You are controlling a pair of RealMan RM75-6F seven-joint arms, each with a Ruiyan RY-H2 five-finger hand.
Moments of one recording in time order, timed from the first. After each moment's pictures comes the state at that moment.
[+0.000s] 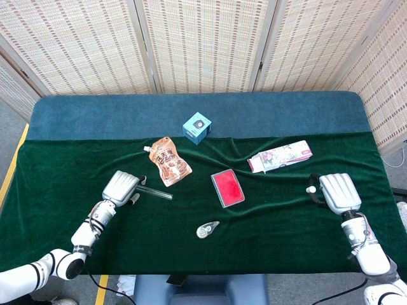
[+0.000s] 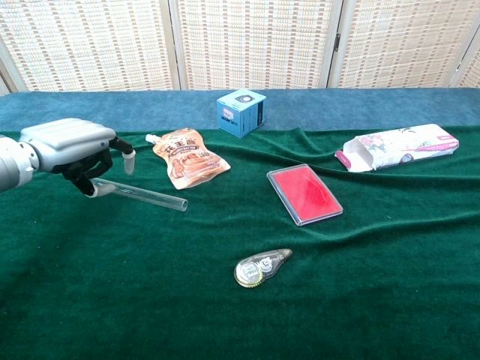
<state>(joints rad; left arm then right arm) -0.67 -1.54 -0.18 -1.31 1.26 0.86 0.40 0.40 -1.12 0.10 -1.66 -1.25 1.14 -0.25</state>
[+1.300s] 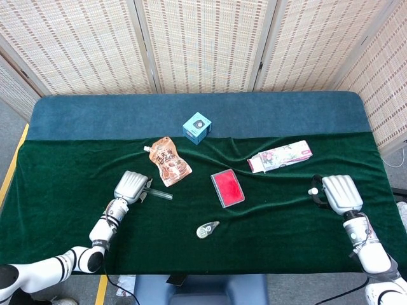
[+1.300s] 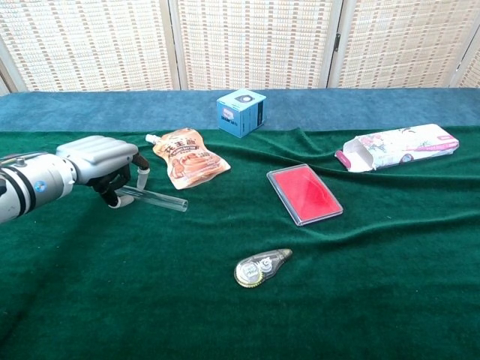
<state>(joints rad) -0.76 -1.69 -0.16 -1.17 1.06 0.85 0.49 0.39 -1.15 0.09 -1.58 -1.25 1.10 -0.18</state>
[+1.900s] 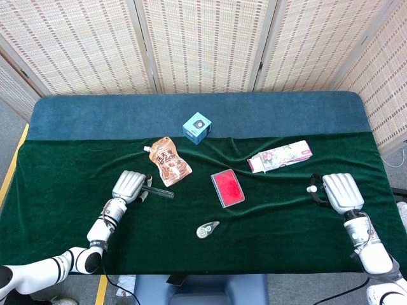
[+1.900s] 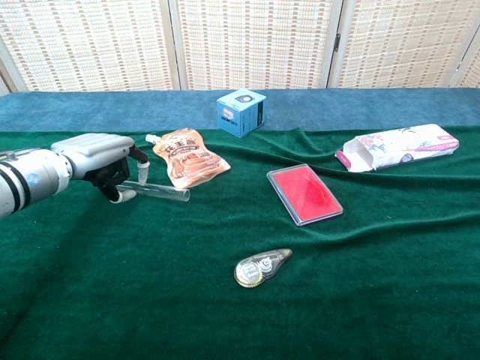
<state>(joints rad) -0.74 -1.64 -0.18 -1.25 1.06 0.87 0.35 0.38 -1.13 0.11 -1.62 -1.30 1.14 -0.12</state>
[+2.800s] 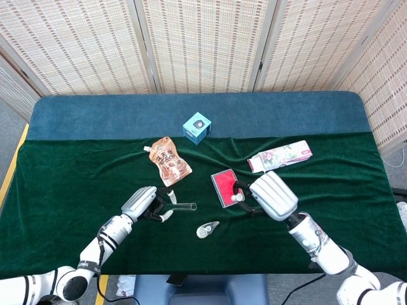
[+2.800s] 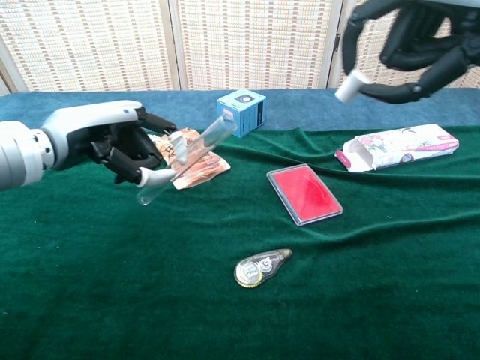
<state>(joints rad) -0.66 -1.42 -0.23 -1.80 1.11 0.85 -0.09 0.56 -1.14 0.18 -1.95 -1.56 1.11 -0.13</state>
